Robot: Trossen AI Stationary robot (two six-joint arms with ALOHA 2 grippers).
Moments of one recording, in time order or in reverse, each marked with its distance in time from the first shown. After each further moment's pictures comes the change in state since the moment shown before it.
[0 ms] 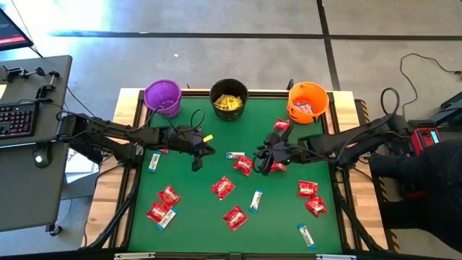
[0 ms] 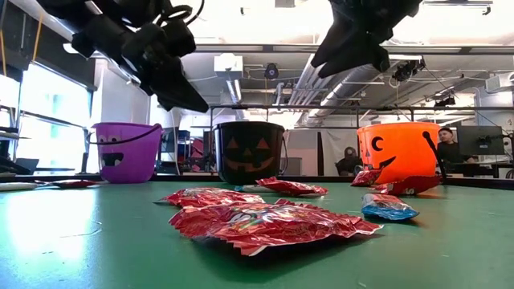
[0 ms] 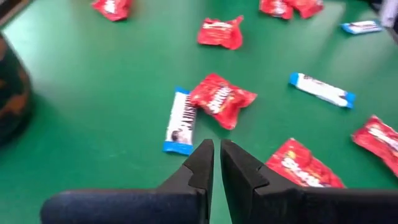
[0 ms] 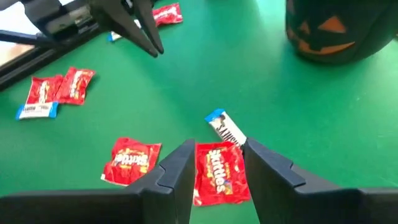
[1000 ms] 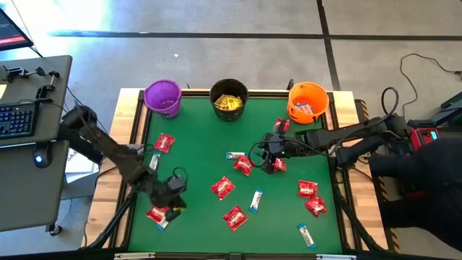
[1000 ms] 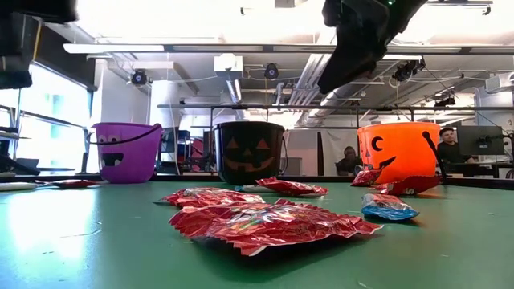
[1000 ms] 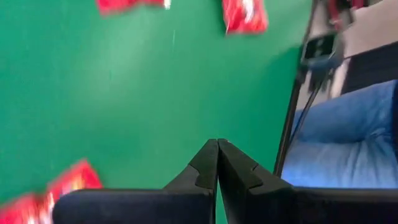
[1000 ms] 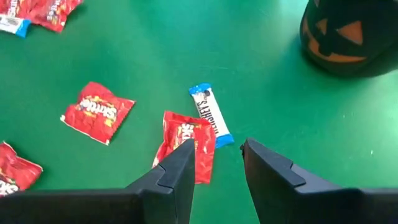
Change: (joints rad) left arm -0.775 0.008 0.117 -0.413 -0.179 -1.059; right arm -0.100 0.013 0.000 -0.069 -0.152 -0.348
